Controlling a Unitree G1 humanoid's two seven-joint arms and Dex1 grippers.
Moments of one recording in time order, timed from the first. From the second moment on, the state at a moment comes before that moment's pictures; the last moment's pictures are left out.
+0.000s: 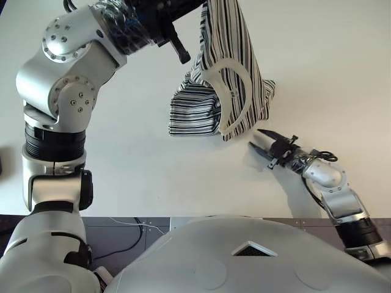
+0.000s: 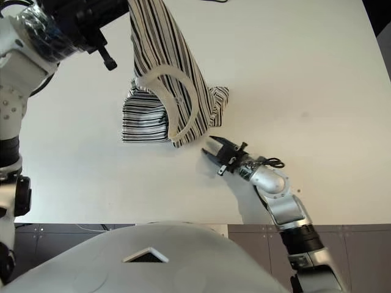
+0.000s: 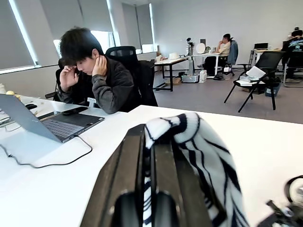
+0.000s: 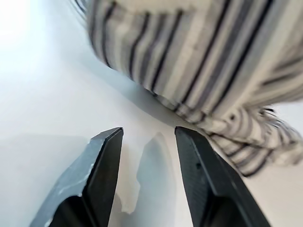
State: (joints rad) left arm -0.57 0.65 -0.17 -0.18 -0.77 0.50 -0.52; right arm 0.25 -0.53 0.35 -0.15 -0.08 -0.16 0.60
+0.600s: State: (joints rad) left arm -0.47 0.57 -0.21 -0.17 -0.44 0.47 -0.60; right arm 0.09 -0.35 0.49 -0.07 -0.28 -0.06 0.45
